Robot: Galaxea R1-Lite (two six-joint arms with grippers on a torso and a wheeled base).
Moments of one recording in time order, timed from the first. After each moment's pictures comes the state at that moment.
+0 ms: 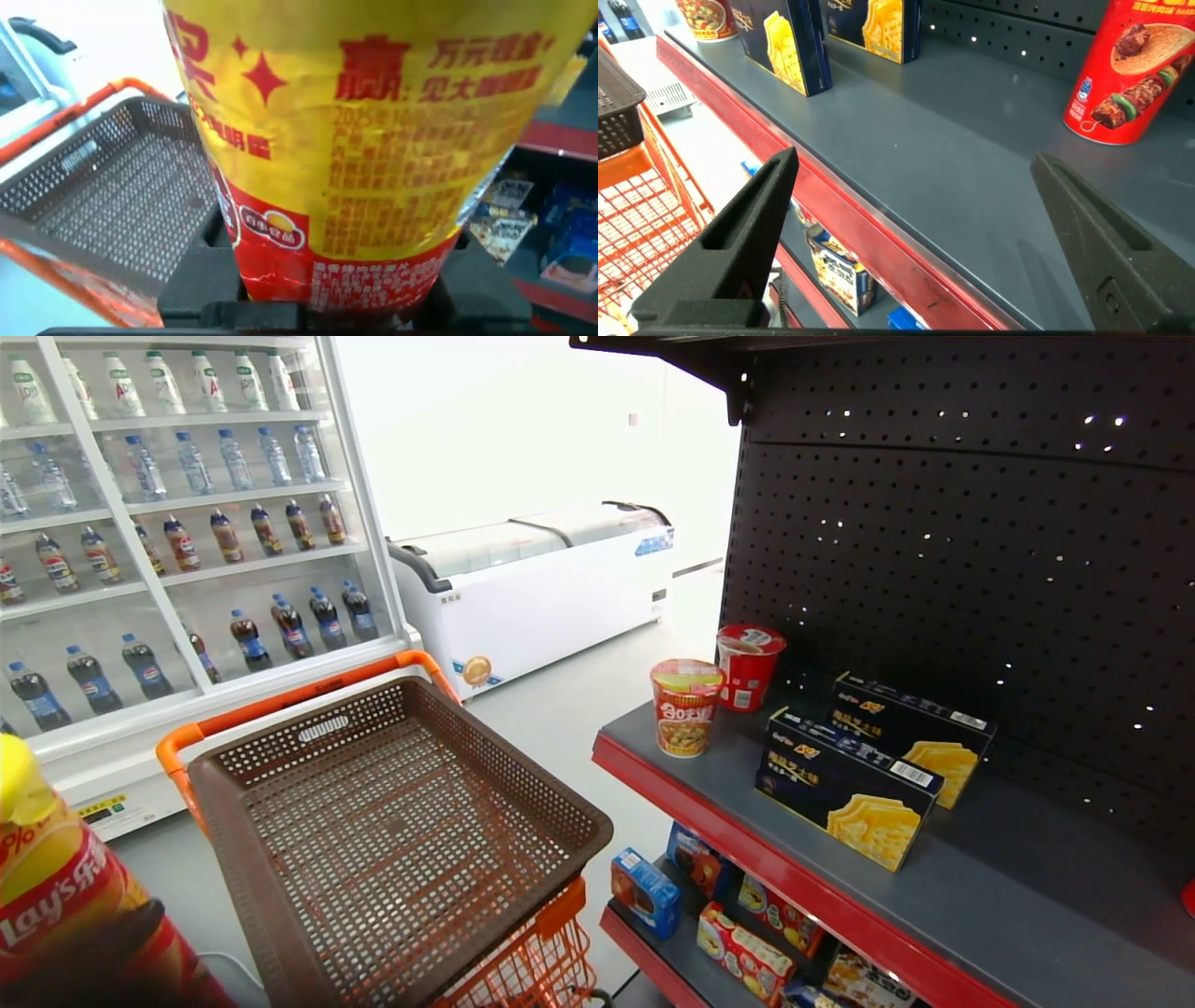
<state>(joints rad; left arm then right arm) -0.16 0.64 -0.33 -0.25 -0.24 0.03 -0.01 0.00 0.00 0.00 -0.02 0.00</state>
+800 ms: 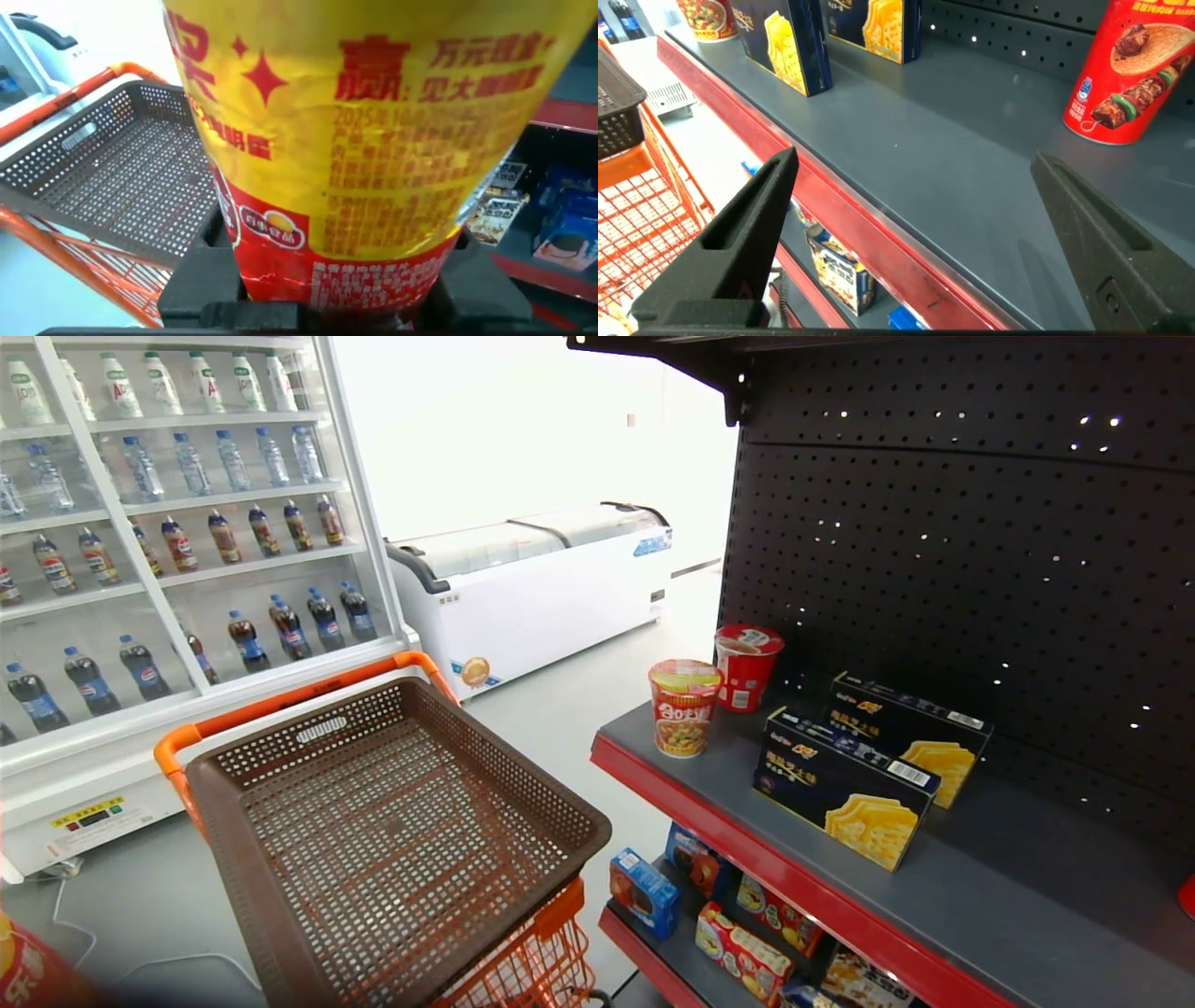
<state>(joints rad) -0.16 0.45 -0.28 -0.13 -0.24 0.03 -0.01 0.00 0.00 0.01 -0.02 0.00</state>
